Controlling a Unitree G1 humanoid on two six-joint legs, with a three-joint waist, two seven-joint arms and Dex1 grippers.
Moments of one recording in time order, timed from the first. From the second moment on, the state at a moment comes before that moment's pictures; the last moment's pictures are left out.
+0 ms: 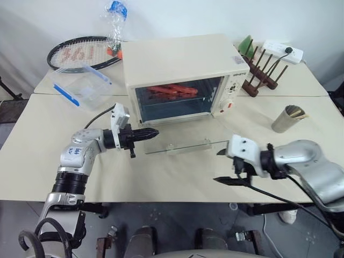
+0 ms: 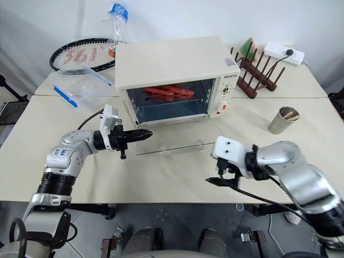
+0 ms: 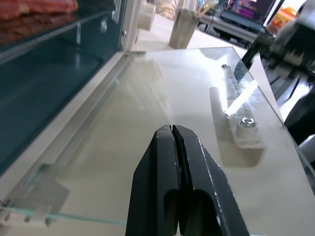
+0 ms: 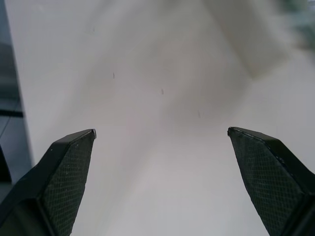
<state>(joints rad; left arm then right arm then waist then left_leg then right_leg) -0.63 0.52 -0.01 0.30 -0.43 0.40 -1.12 -0.38 -1.00 0.08 -0.56 0.31 0.88 1.09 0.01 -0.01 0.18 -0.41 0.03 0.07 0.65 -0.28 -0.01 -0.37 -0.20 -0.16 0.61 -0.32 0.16</state>
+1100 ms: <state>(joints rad) -0.30 0.35 0.20 -0.03 -0.56 0.26 -0.88 -0.96 -0.46 0.55 0.15 -0.30 0.35 0.49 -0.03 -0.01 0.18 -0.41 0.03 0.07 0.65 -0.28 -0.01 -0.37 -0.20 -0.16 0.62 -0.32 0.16</state>
